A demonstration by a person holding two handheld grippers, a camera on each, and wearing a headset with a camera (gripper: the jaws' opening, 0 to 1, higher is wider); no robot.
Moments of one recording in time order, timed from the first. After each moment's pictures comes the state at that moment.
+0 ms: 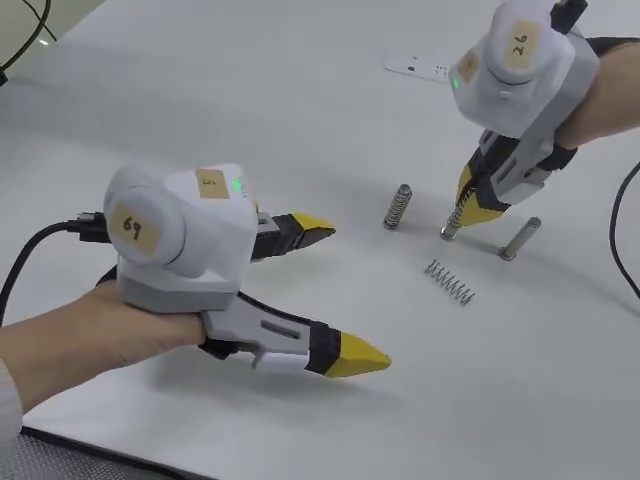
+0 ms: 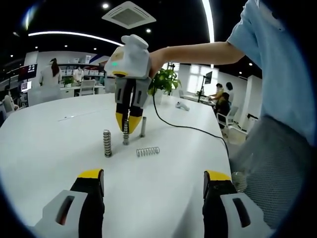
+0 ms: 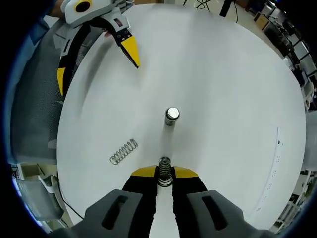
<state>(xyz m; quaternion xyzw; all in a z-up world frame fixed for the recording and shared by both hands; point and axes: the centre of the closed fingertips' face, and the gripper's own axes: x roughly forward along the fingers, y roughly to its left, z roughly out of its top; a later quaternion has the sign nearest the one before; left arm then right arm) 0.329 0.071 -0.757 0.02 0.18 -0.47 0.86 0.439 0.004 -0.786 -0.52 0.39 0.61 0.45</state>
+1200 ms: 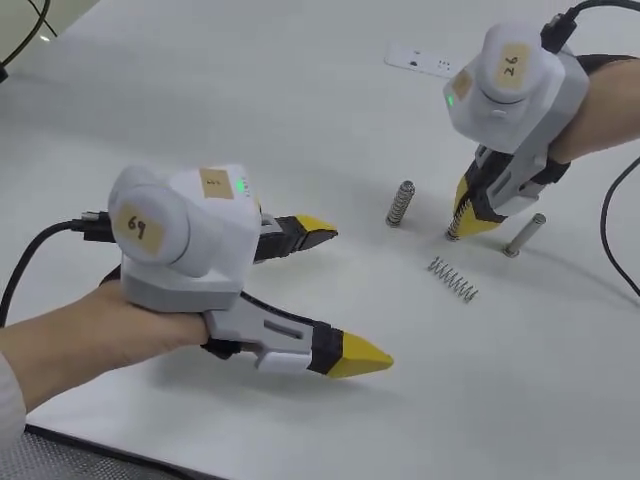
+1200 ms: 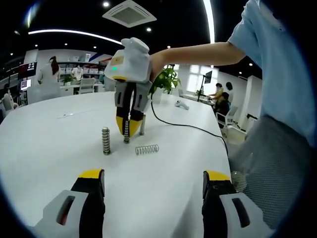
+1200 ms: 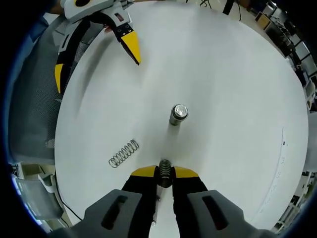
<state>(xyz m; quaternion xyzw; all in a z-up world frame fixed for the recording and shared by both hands) 0.327 0.071 -0.761 0.01 0.19 -0.48 0.86 0.431 0.005 -0.796 -0.52 0.40 0.61 0.44</state>
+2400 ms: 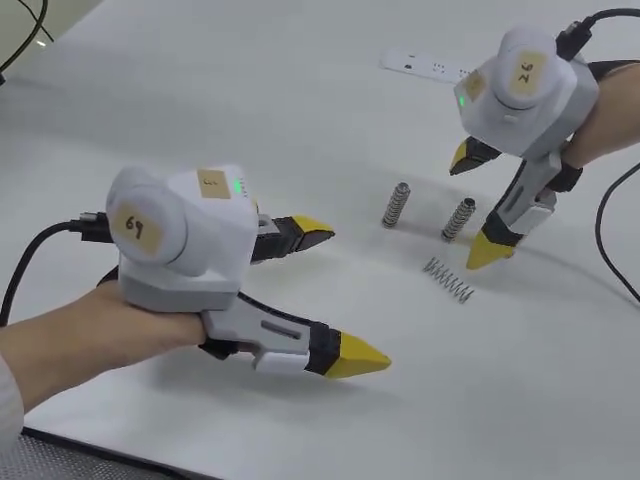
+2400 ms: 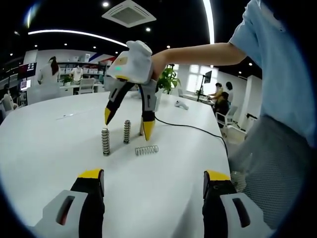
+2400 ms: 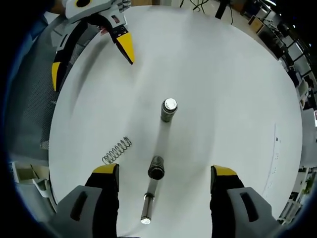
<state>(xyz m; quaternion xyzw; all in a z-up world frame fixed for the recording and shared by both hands) 0.328 0.070 -0.759 0.02 0.19 -0.48 0.86 0.449 0.002 -0.795 -0.51 0.37 0.61 0.48</state>
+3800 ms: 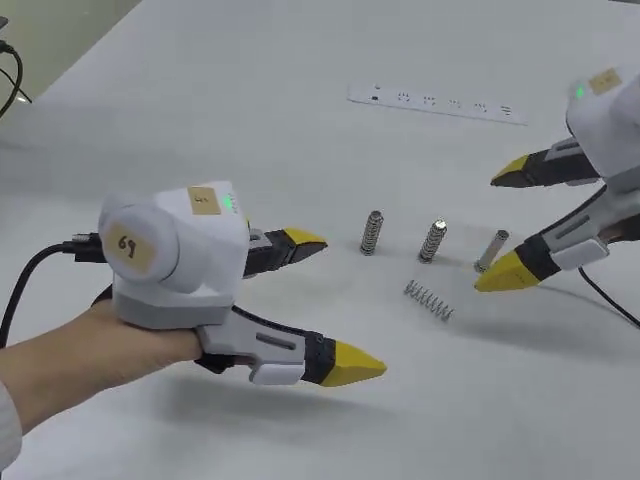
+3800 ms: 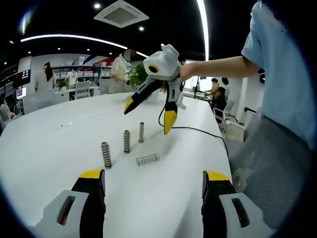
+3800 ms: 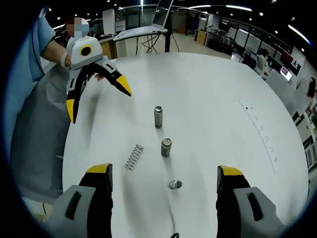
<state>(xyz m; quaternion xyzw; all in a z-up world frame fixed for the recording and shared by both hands) 0.339 0.060 -0.740 0.05 0.18 -0.49 0.85 0.423 -0.040 -0.744 -0.30 0.33 0.57 0.69</state>
